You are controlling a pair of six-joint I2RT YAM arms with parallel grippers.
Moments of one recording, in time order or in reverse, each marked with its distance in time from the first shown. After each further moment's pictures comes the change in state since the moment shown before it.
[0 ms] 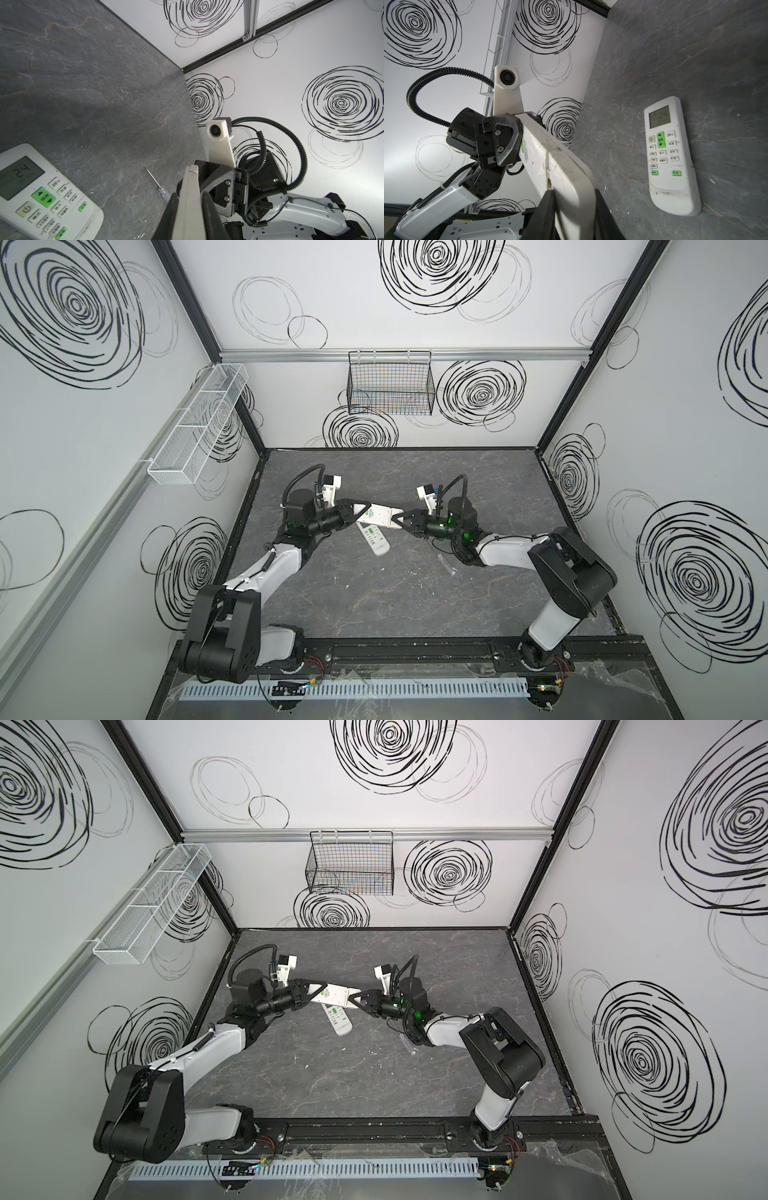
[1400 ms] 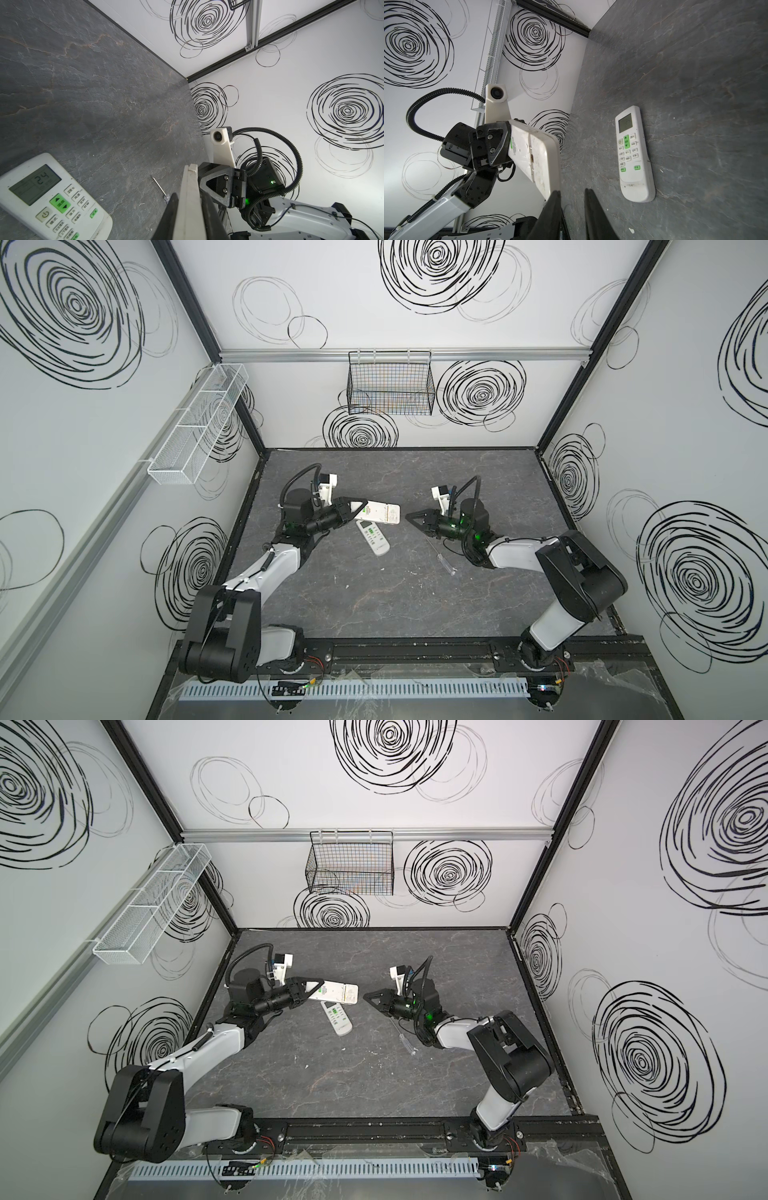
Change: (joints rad) left arm 0.014 0.000 0.000 0.013 -0.031 -0.006; right arm -0.077 -0.045 -0.074 -0.002 0.004 -0.013
